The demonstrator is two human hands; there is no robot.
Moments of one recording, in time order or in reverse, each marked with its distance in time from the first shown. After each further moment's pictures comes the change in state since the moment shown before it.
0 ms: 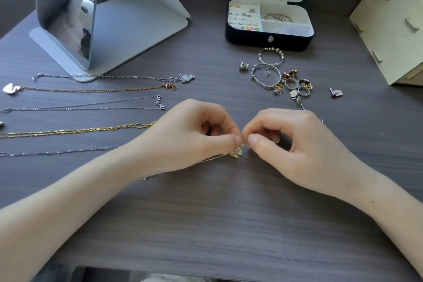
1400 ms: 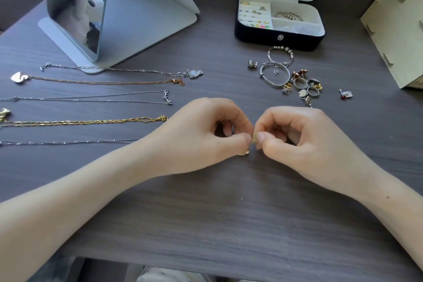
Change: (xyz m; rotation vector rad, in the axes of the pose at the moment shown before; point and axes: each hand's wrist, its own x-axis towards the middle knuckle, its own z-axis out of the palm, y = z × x) left_hand 0.000 0.005 0.006 0.104 0.056 0.090; right_hand 0.003 0.000 0.001 0.197 -0.040 0.143
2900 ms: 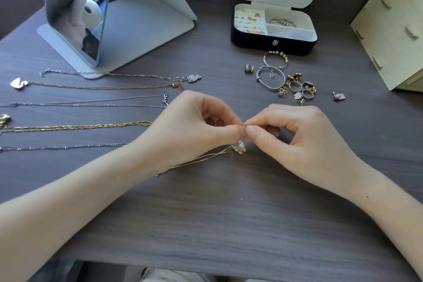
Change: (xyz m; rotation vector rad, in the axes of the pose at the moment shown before) left_hand -0.001 -0.001 -0.003 -0.259 0.120 -0.179; right_hand 0.004 0.004 0.003 -0.230 0.128 -0.212
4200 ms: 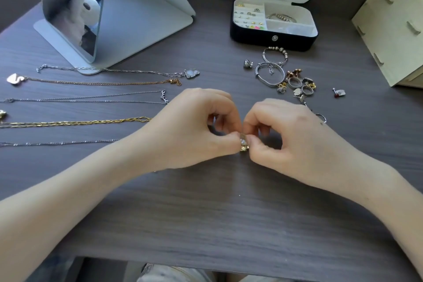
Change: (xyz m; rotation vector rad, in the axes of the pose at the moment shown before) left_hand 0.001 0.000 -0.002 0.327 -0.050 0.329; right_hand 0.005 -0.009 -0.002 -0.197 -0.143 -0.068
